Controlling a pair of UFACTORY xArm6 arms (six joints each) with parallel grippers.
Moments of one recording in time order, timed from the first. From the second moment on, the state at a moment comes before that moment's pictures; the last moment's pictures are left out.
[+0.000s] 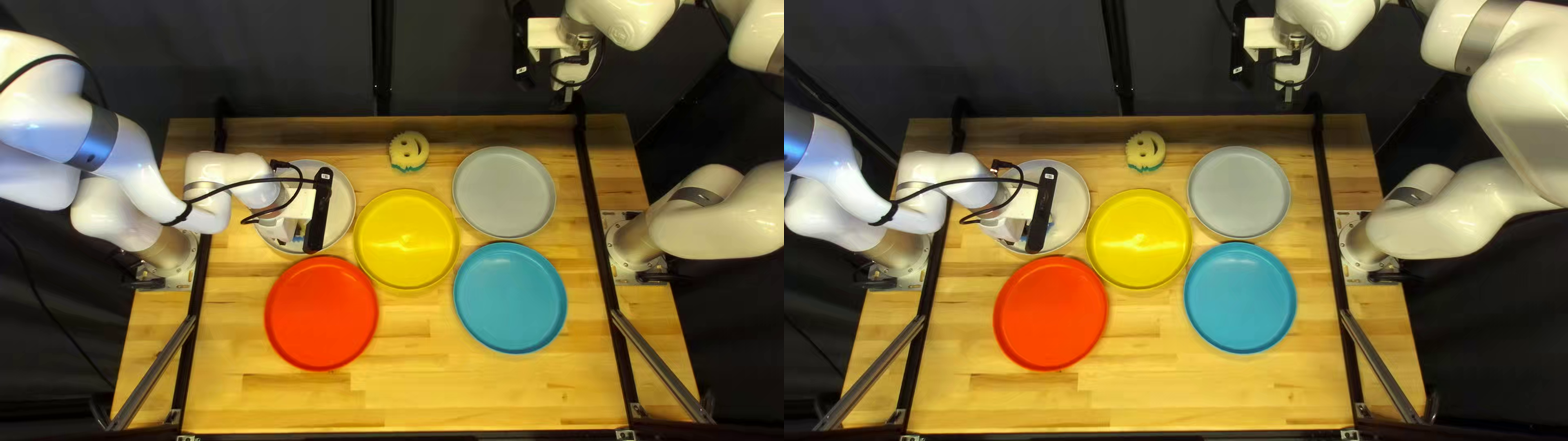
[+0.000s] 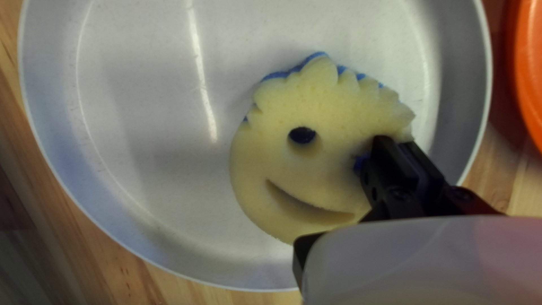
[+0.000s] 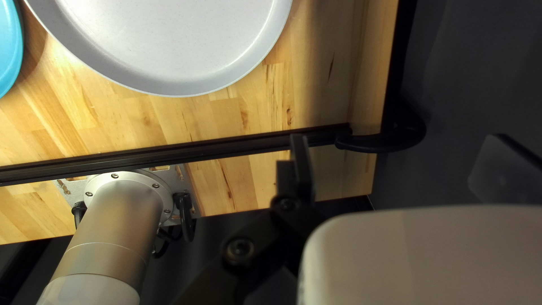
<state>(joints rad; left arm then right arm) 0.22 -0.41 -0.16 0.02 0.50 0.30 -0.79 -0.41 -0.78 -0.16 1.24 -0.65</state>
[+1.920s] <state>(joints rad) 0.22 -0.30 -0.26 0.02 0.50 0.32 -0.79 -0.41 -0.78 -0.16 1.24 -0.65</state>
